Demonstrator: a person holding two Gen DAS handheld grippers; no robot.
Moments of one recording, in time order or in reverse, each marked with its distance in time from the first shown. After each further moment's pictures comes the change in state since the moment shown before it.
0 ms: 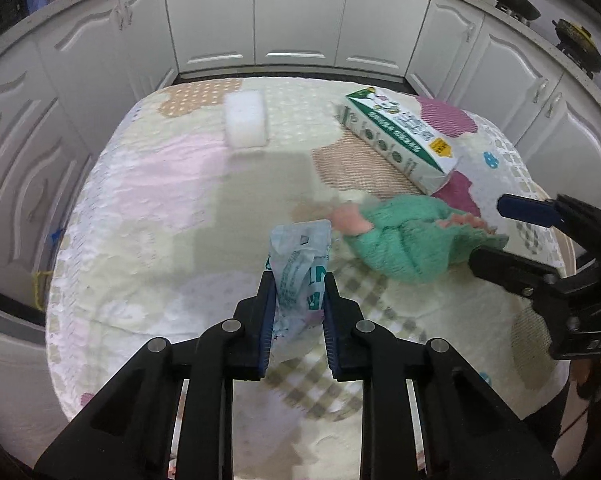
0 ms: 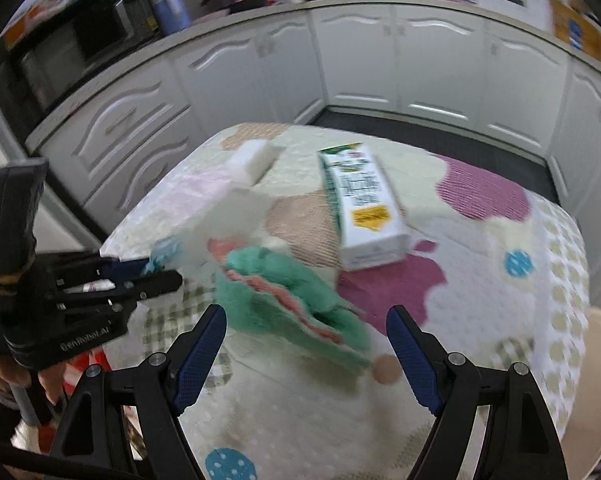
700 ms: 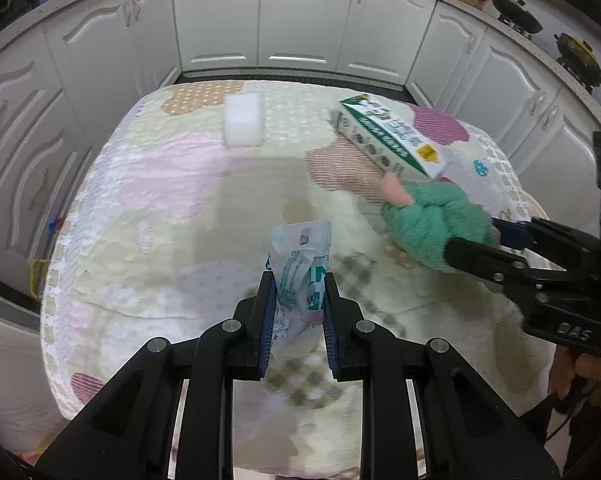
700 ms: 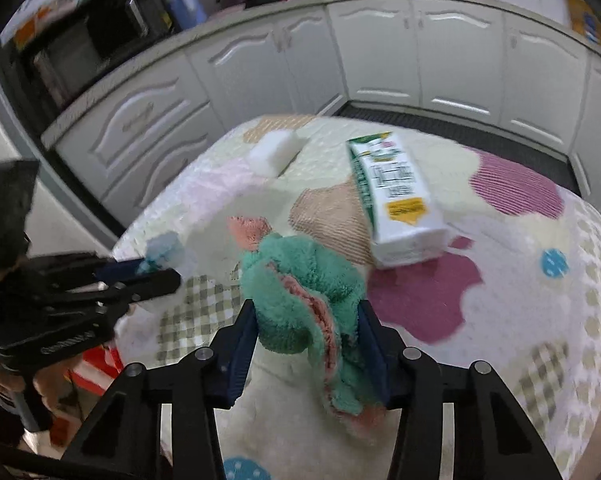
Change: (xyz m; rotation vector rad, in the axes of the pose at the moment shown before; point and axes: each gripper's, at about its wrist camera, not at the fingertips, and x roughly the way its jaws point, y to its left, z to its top) left arm -0.009 -0.013 -0.004 -0.033 -0.021 -0.024; right arm -0.004 -0.007 -0.012 0.078 -0.044 0.068
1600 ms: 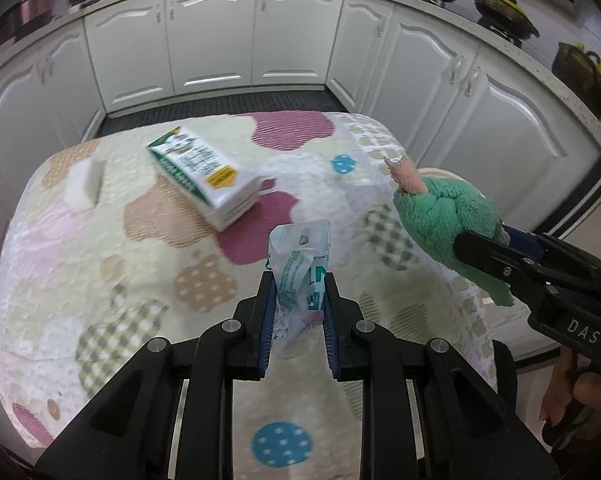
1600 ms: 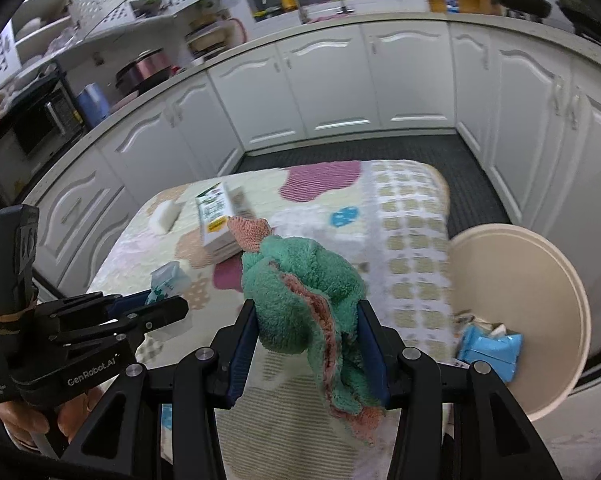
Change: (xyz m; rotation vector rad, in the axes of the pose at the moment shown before) left arm 0.002 -0.148 0.014 0.195 -0.041 -0.144; right arm -0.123 -0.090 -0.061 0.280 -0.163 -0.239
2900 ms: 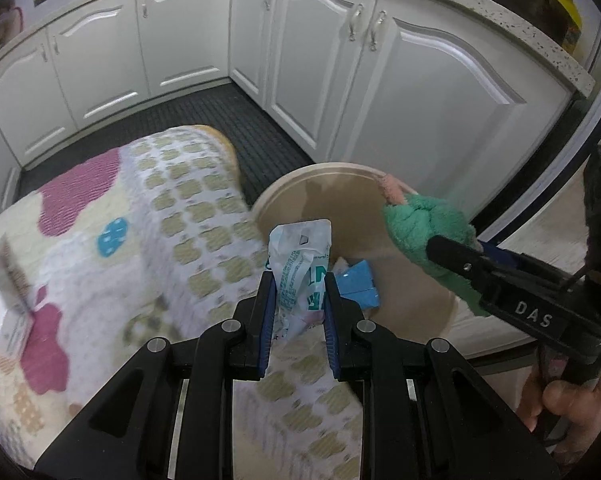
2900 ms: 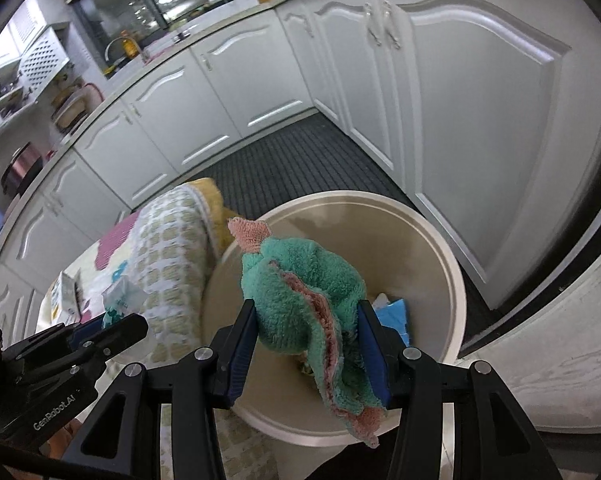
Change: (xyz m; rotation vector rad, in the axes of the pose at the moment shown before) left arm 0.105 -0.164 0.060 0.220 0.058 -0.178; right arm -0.027 -0.193 -0.020 0.390 -0.032 -0.257
